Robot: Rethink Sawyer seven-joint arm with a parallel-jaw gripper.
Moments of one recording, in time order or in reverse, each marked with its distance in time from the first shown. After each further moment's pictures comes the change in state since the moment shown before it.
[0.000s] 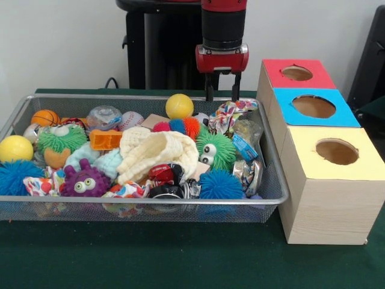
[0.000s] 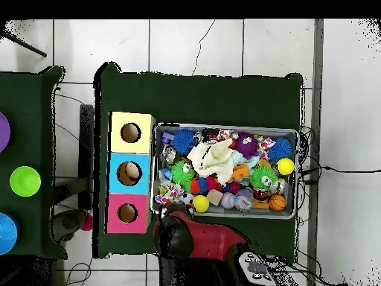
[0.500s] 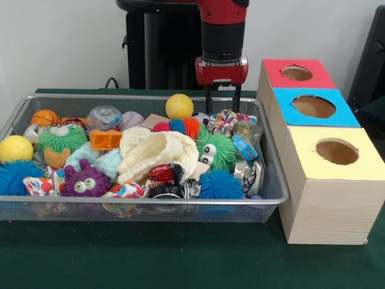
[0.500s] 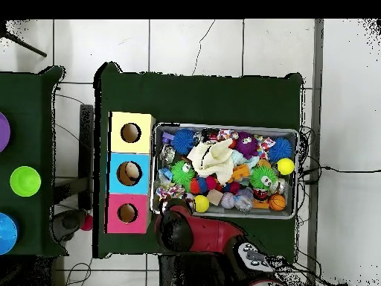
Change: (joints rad) arm 0.000 0.071 0.001 -0.043 0.000 -0.079 0.000
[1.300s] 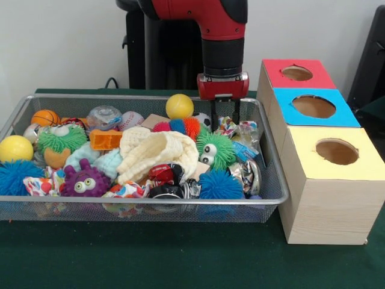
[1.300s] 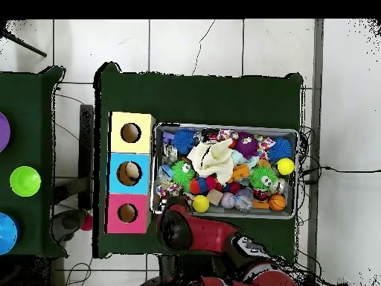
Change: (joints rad) arm -0.030 0.099 0.032 -0.004 0.016 -0.147 0.000
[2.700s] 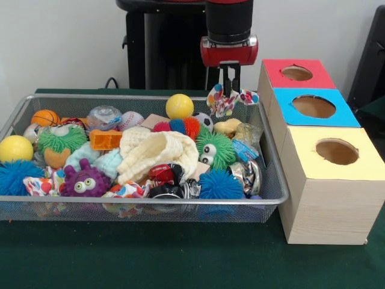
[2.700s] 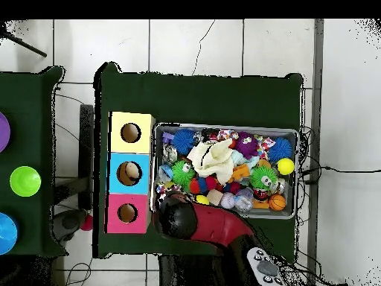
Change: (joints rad) arm 0.005 -0.263 0.025 -0.017 0.118 0.468 0.000
